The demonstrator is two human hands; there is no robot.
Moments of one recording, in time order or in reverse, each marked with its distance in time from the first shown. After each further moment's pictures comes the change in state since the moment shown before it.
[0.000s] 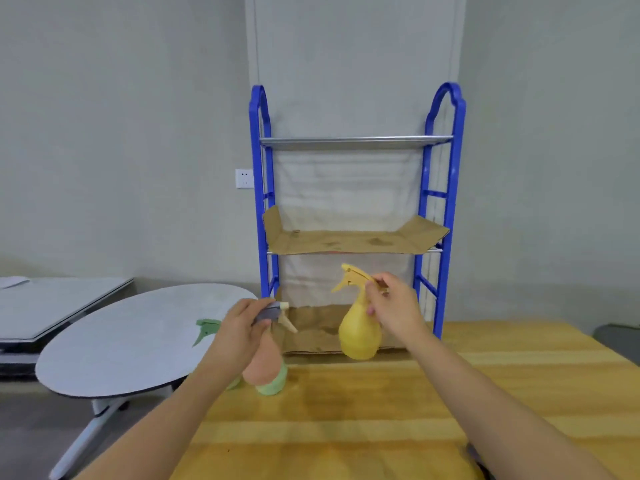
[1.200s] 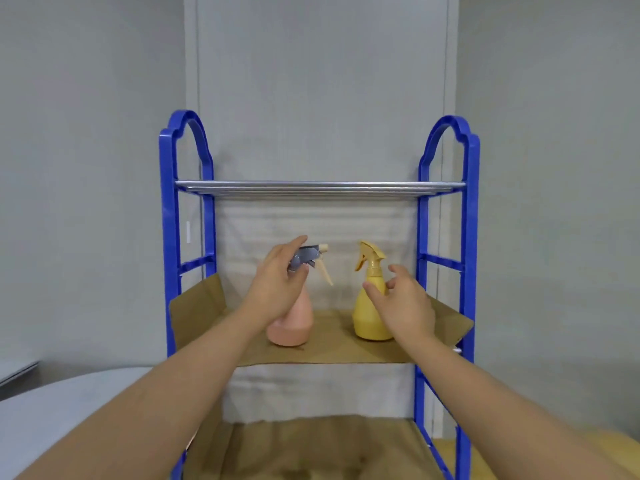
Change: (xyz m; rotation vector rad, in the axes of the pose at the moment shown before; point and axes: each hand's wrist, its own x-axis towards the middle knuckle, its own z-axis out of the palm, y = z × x) left_hand 0.332 0.075 0.120 -0.163 0.072 0.182; right_hand 0.285 0.060 -0.018 -0.360 0.369 -0.096
